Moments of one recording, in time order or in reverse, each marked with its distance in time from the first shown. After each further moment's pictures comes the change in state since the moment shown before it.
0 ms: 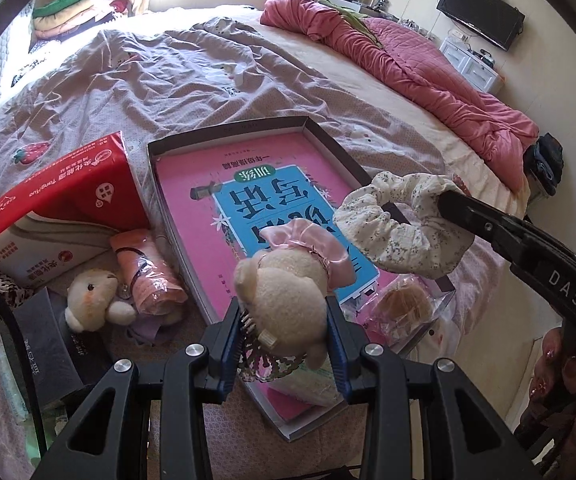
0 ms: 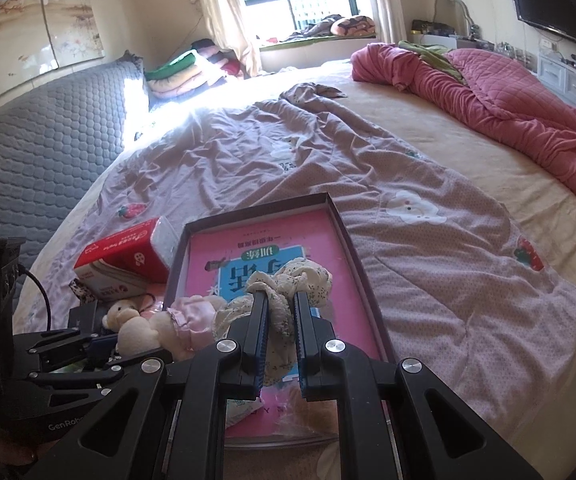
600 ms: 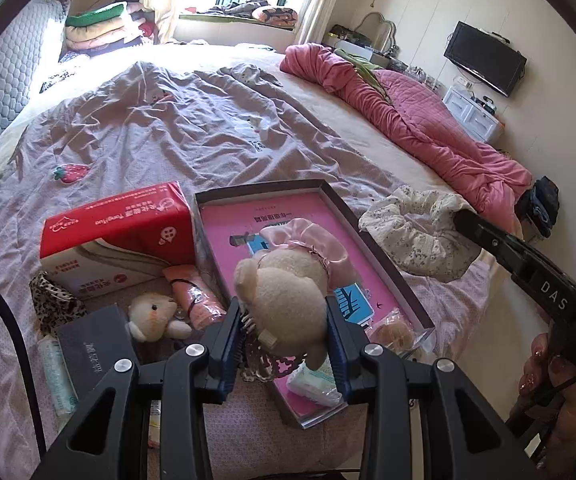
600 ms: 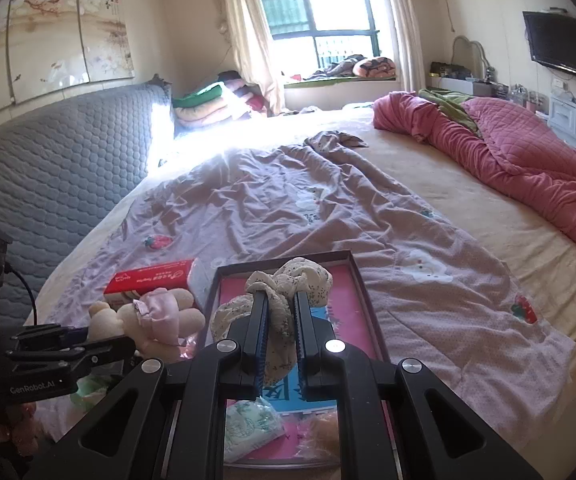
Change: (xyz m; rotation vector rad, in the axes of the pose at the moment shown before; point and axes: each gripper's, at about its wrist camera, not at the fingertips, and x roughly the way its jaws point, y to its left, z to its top) left arm -0.066 0.023 0.006 -0.069 -0.151 -0.005; right arm -0.050 0.023 0.026 -0.079 -0.154 0.034
